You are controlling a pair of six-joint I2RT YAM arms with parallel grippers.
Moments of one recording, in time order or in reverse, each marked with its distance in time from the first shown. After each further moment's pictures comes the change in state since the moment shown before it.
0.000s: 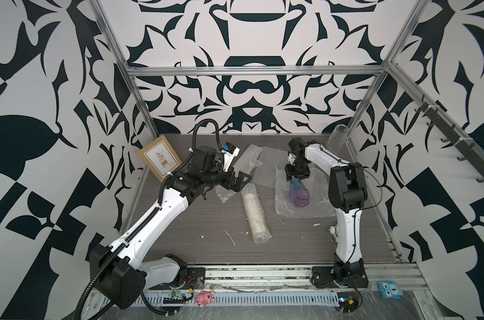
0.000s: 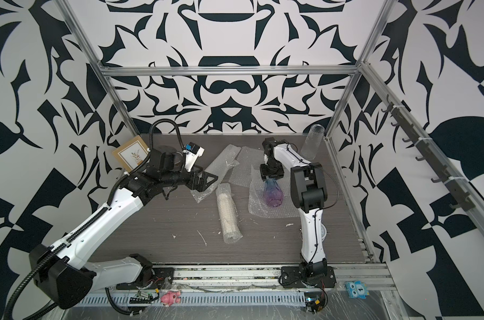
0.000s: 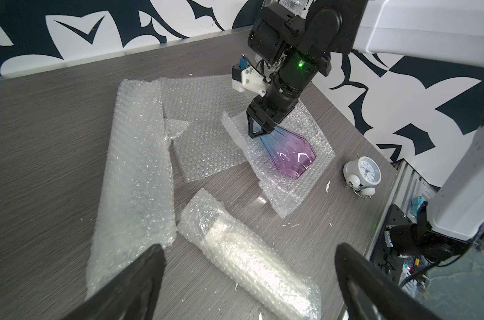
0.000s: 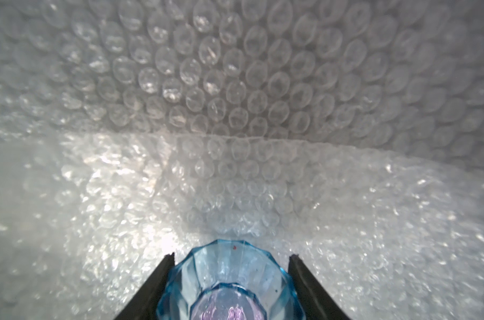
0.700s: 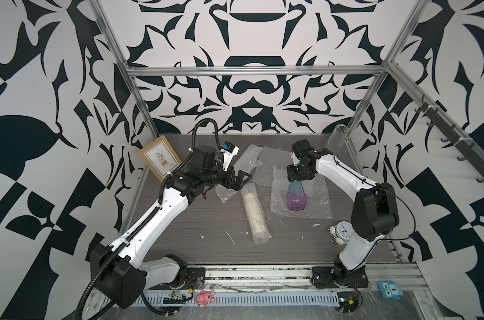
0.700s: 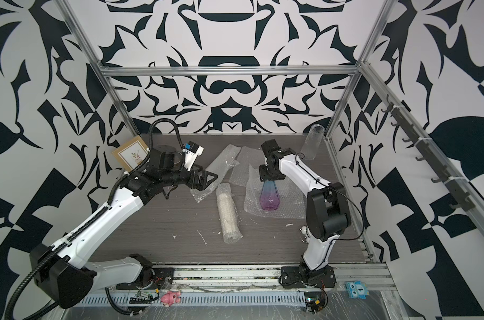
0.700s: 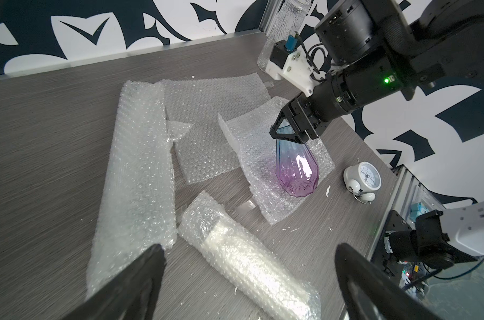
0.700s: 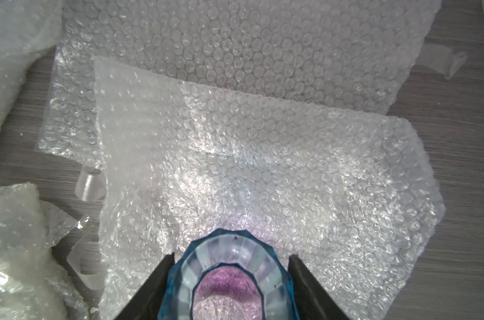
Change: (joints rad) left arm 0.005 0.005 0.000 0.015 -0.001 -0.020; right arm 0.077 -0.414 -0.367 0.223 0.072 0.100
